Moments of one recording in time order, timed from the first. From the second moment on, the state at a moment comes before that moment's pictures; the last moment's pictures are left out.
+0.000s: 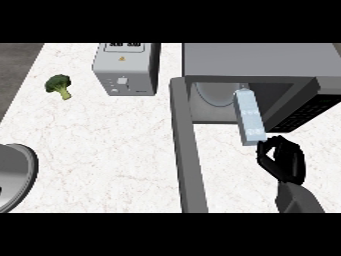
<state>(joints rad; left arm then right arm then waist) 0.67 0.02 0.07 -2.25 0.17 -0.21 -0.25 -0.31 -0.14 -0.17 -0.58 -0.32 0.17 -0.97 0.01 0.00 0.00</state>
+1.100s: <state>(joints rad) 0.75 0.01 0.15 -2.24 0.24 -0.29 -0.31 0.04 -0.10 0.16 -1.49 -0.24 0.13 -0.41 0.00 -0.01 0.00</state>
